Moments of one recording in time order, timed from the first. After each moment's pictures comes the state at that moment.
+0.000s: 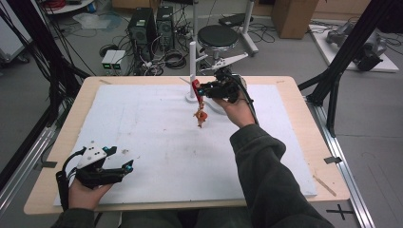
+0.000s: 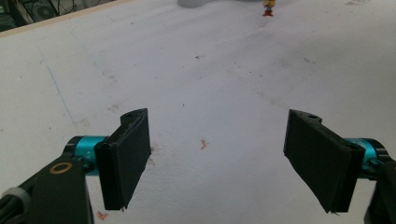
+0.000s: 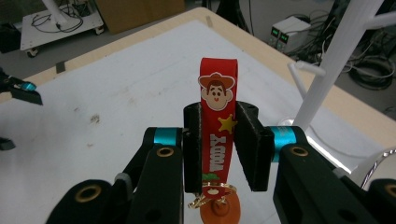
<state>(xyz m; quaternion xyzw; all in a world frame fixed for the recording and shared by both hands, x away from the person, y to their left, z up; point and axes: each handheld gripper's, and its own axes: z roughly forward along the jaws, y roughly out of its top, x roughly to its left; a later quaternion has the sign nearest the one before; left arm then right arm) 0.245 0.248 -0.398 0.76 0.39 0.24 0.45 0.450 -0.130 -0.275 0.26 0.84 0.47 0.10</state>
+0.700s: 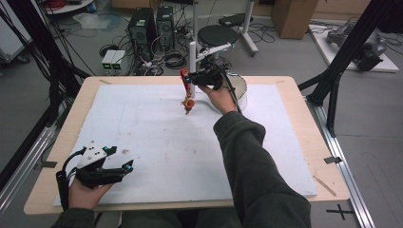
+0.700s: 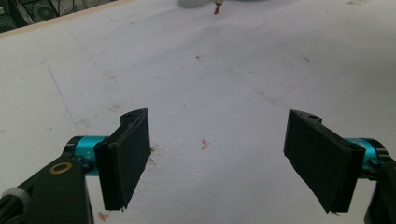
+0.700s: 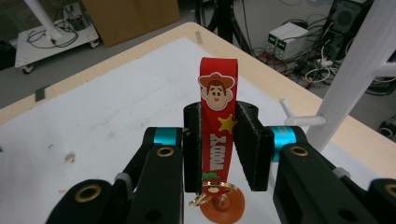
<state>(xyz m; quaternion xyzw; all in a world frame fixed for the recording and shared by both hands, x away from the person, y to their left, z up) 0.246 0.248 -0.399 0.76 0.39 0.25 0.45 0.503 -0.092 -0.283 0.28 0.83 0.48 0.09</state>
